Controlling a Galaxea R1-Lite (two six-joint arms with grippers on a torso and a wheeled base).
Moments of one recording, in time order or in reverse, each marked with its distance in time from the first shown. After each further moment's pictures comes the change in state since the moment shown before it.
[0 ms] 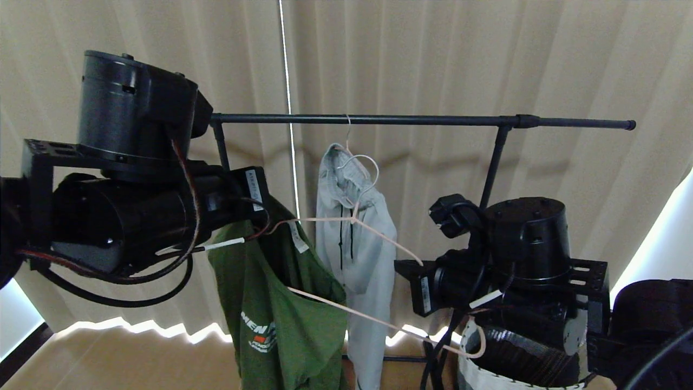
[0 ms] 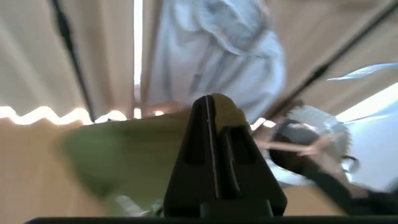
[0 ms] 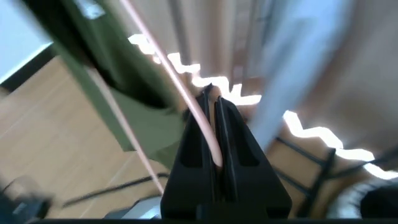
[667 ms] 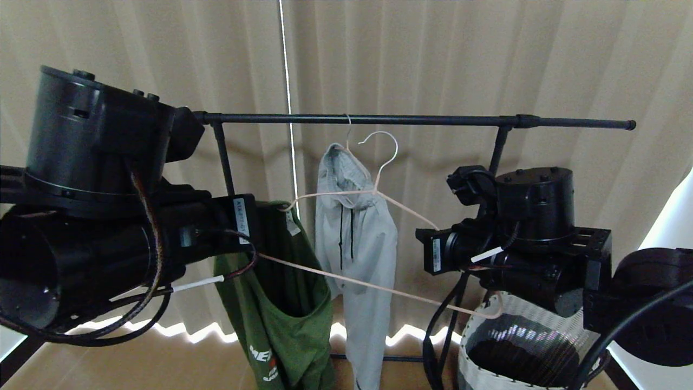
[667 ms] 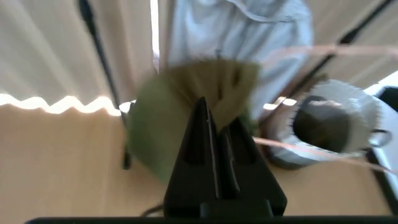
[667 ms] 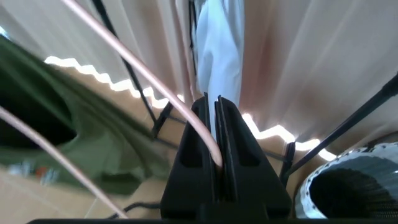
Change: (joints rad) left arm -0.086 -0.080 0.060 0.088 -0.002 -0.037; right arm -0.081 0.011 -0.108 0.054 -0.119 -0.003
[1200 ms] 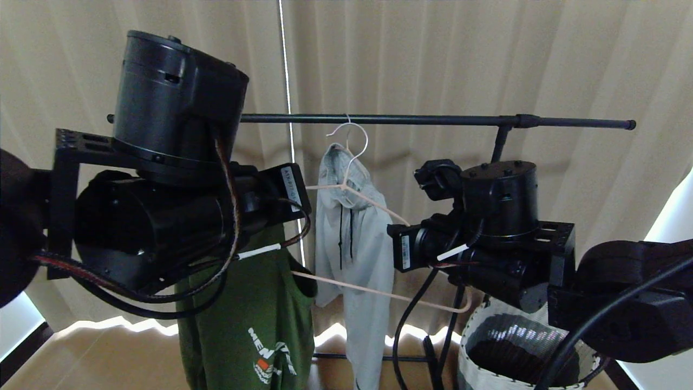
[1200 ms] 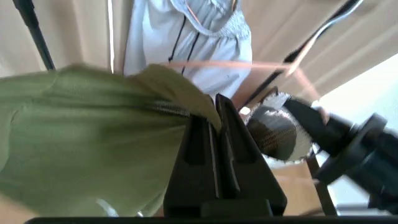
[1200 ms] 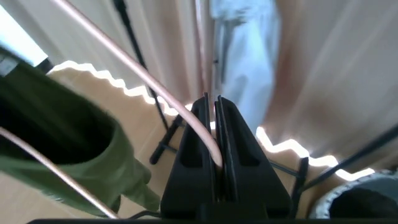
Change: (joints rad) left arm -0.058 0.130 -0.153 -0.032 0.051 -0.117; right arm 0.103 0.061 -0.098 0.006 -0.003 0.005
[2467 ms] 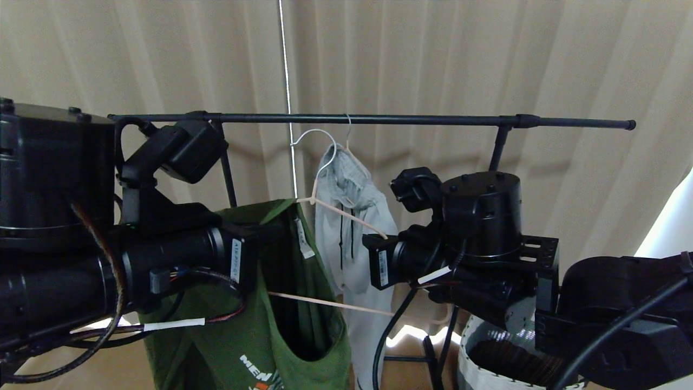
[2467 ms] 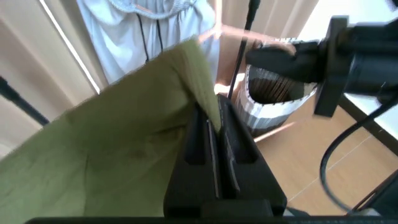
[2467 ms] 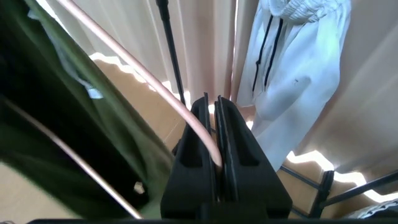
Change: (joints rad) left arm 0.104 -0.215 0.339 -0.201 -0.422 0.487; right arm 0.068 0.019 0.001 -0.044 0.010 0.006
